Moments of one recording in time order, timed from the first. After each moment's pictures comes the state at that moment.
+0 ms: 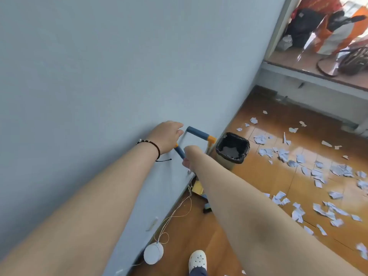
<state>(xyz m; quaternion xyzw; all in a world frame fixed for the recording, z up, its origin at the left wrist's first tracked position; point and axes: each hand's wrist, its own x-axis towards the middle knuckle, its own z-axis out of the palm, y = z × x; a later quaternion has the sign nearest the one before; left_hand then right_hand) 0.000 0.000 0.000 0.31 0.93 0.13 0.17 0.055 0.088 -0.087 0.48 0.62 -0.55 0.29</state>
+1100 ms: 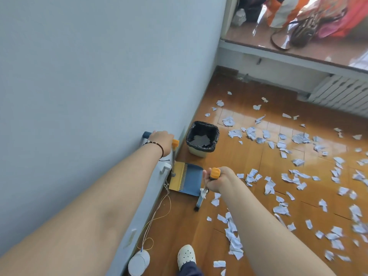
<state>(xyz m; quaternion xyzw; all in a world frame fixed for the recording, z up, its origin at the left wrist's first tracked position) -0.041 0.146 -0.133 0.42 0.87 -0.15 0.22 0.154 0.235 -0.129 0.67 -0.08 -0.74 -0.04</state>
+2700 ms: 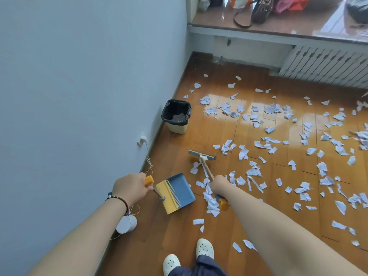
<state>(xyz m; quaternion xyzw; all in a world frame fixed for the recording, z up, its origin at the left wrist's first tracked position) 0.320 0.005 -0.138 0.36 0.90 -0.15 0.21 0.503 0.231 -0.197 0.47 0.74 -0.36 0.32</state>
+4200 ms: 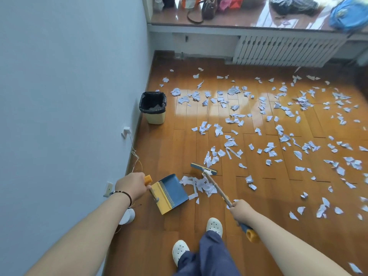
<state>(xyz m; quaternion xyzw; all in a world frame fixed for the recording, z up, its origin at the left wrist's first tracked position) 0.376 -0.142 -0.175 0.43 0.86 -0.14 0.24 0.728 -0.001 -0.216 0.64 0.57 -0.44 0.26</state>
